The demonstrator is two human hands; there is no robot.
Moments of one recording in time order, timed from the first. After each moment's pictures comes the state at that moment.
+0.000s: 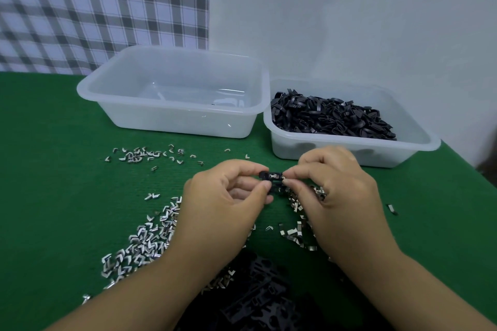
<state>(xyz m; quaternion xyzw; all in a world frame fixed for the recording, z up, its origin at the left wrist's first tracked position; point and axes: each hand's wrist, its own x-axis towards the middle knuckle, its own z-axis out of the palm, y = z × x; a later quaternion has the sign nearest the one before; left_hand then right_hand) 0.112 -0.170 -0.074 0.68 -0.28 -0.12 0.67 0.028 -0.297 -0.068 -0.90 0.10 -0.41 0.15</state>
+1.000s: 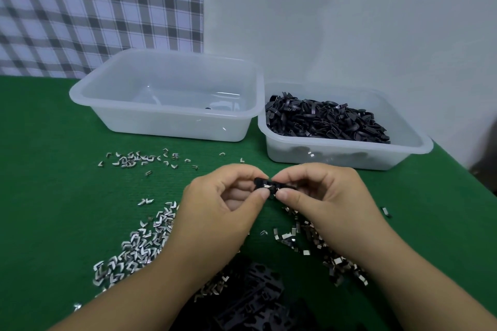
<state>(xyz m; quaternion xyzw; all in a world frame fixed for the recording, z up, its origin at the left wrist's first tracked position) 0.115 -0.170 -0.074 0.67 -0.33 -0.12 0.66 0.026 -0.306 -0.059 -0.81 0.14 -0.20 0.52</state>
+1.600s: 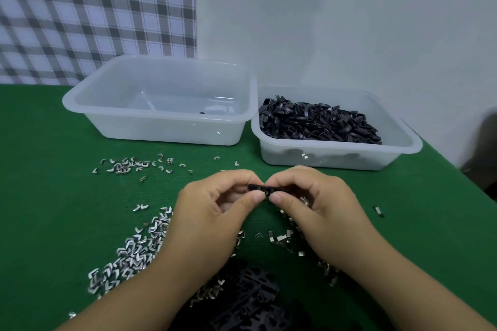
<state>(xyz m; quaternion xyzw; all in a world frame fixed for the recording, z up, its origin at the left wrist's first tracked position) 0.117 -0.168 -0.074 0.67 -0.35 -0.11 0.64 0.023 -0.301 -0.058 -0.88 0.10 -0.21 0.41</state>
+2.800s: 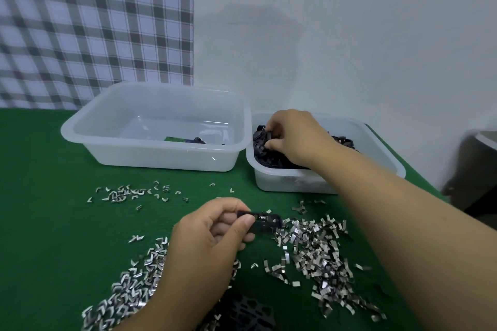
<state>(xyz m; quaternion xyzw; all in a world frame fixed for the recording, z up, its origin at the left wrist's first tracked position) 0.117 -0.170 -0.075 0.67 -0.29 -0.13 0.67 0.130 -0.380 0.000 -0.96 0.20 -0.14 0.14</state>
